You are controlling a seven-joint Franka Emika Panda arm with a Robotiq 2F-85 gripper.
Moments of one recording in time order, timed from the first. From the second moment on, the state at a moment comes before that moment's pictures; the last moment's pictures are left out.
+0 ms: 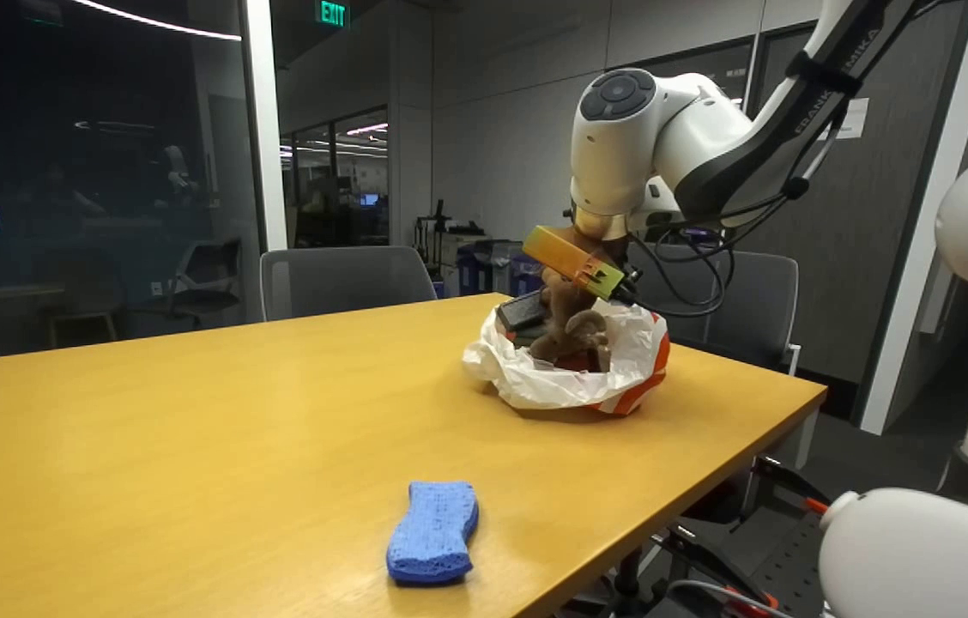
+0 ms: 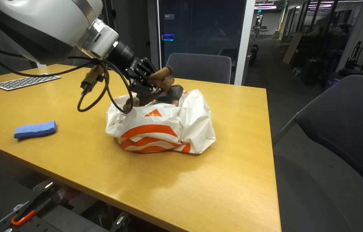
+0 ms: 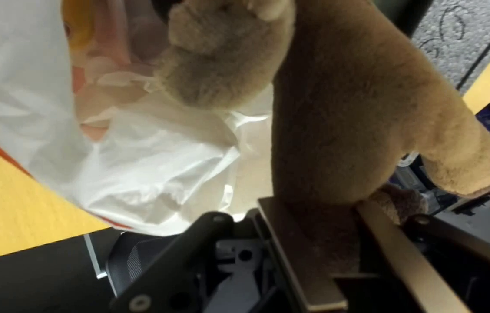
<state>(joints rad) -0.64 -0.27 0.76 -2.64 -1.22 2.62 2.59</state>
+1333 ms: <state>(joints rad) -0.50 -0.40 0.75 -2.75 -1.17 2.70 2.56</state>
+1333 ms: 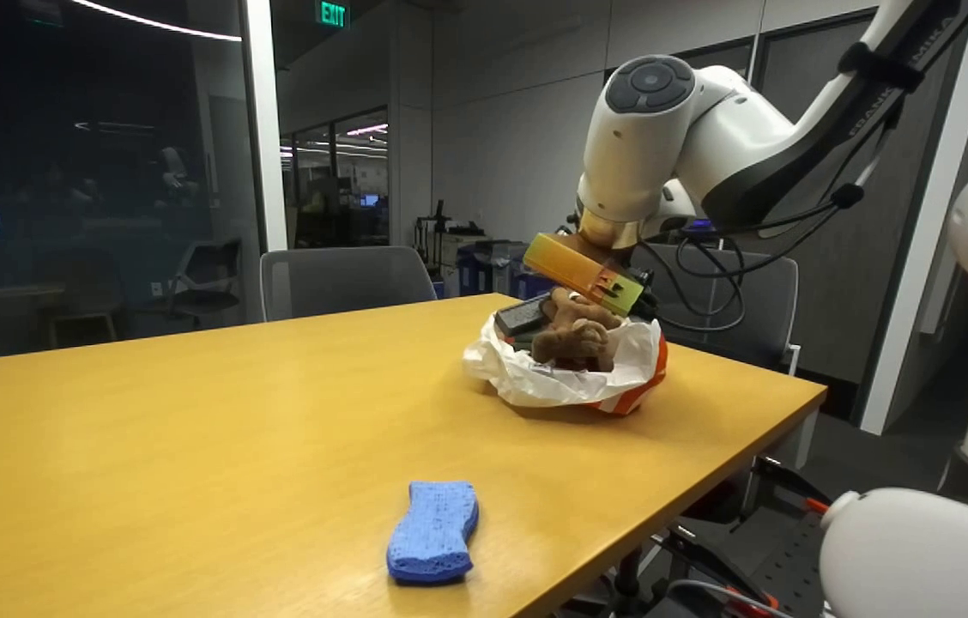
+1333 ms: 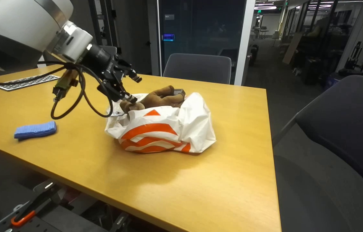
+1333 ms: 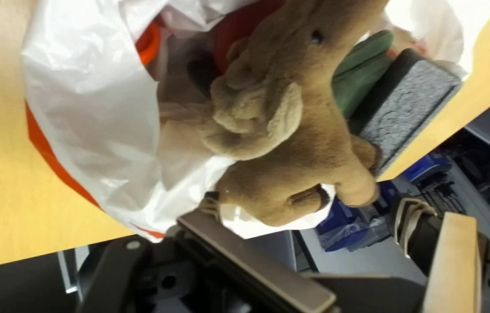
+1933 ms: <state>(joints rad) -0.28 -0.40 0.63 -2.76 -1.17 2.91 2.50</state>
